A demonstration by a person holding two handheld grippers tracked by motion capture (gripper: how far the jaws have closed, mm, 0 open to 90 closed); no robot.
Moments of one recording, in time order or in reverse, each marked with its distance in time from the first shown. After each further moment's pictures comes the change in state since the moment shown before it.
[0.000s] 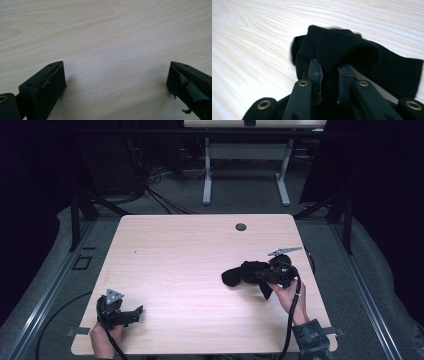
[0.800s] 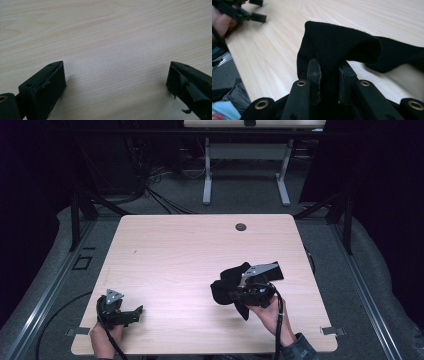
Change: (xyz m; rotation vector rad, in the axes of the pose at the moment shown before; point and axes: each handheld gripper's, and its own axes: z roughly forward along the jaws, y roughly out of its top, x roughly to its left) left arm 0.000 0.000 0.000 -0.002 0.000 0.000; right arm 0.092 -0.018 0.002 0.007 0.213 -0.209
